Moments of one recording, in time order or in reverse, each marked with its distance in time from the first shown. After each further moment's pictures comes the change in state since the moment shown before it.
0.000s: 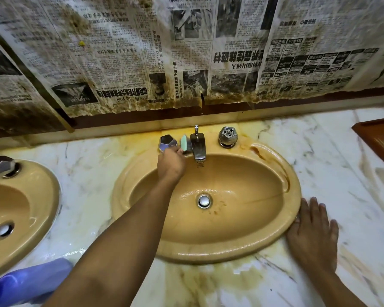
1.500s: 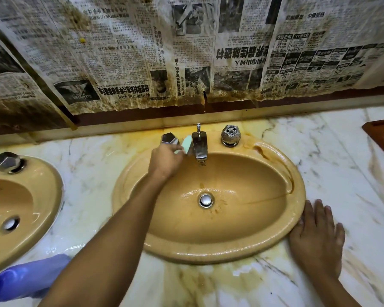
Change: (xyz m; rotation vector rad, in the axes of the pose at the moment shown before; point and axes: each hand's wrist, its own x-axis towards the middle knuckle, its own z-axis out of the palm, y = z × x) left_hand -0.006 0.002 -0.039 0.081 -0.087 0.087; right_hand 0.000 0.000 0.003 0.015 0.032 0.008
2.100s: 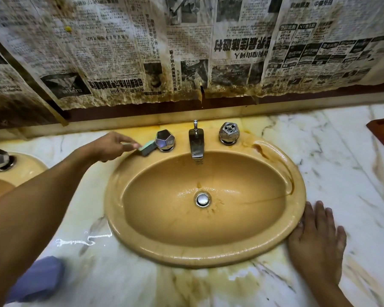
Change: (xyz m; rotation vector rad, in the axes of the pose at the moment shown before) left_hand 0.090 -0.085 -0.104 0.100 -0.470 -0.064; right_hand 0.002 0.004 0.005 -0.002 0.013 -0.003
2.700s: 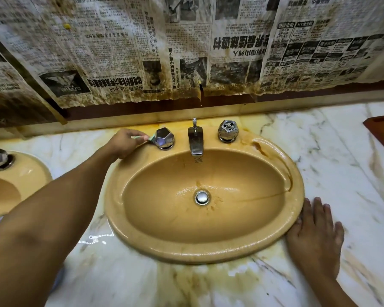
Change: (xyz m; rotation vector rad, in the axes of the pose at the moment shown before) left_hand 0.009 0.024 0.037 -0.186 0.221 0.015; right_hand -0.001 -0.002 -0.002 -0.003 0.015 -0.006
